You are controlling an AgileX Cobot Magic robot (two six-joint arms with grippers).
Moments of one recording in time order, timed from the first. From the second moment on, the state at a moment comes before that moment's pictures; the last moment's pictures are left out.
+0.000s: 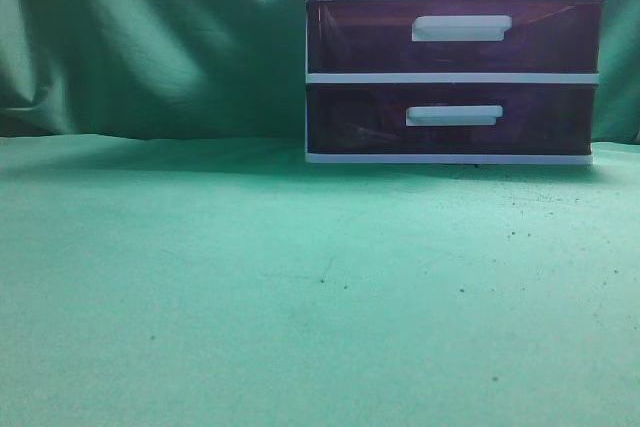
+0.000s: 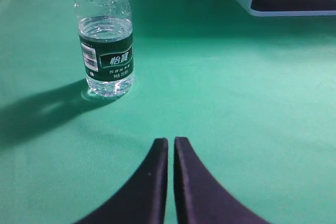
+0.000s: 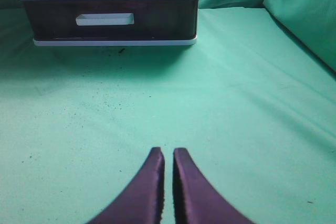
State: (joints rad) left arm -0.11 -0.02 0.02 -0.15 0.35 0.10; right arm 0.05 -0.01 0.03 0.06 0.38 -0.04
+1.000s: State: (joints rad) left arm -0.11 -0.02 0.02 -0.27 0.02 0.10; right arm 0.05 -0.01 0.03 0.06 0.38 -0.04
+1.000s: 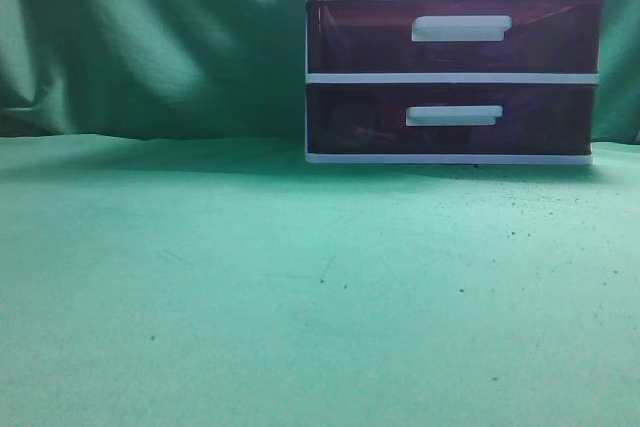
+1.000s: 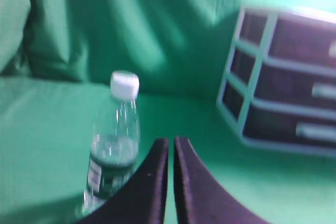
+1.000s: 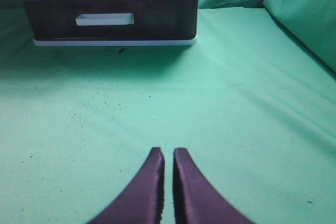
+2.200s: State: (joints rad) left arm -0.11 0.56 -0.35 -0.17 0.18 0.03; right arm 0.05 -0.01 0.03 0.06 0.38 -0.04
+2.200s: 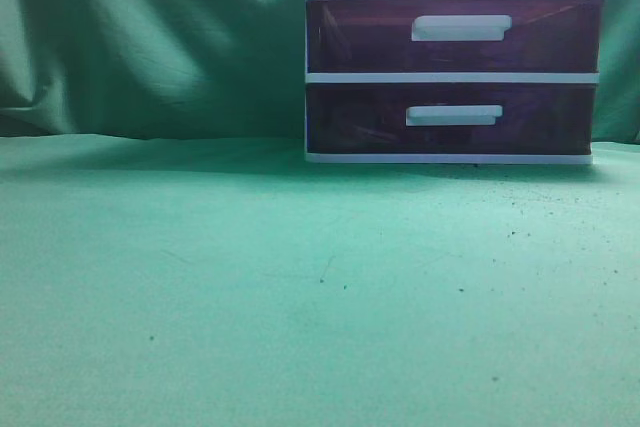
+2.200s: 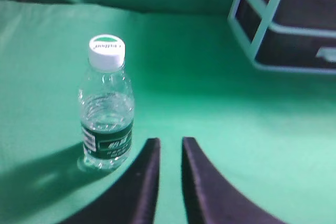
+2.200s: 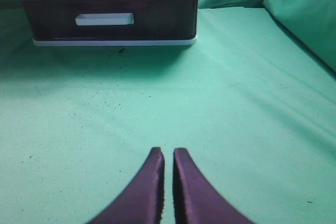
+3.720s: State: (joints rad) left arm 0.00 1.50 -0.64 -0.17 -0.17 0.05; right arm 0.05 -0.01 0.03 0.06 0.38 -0.04
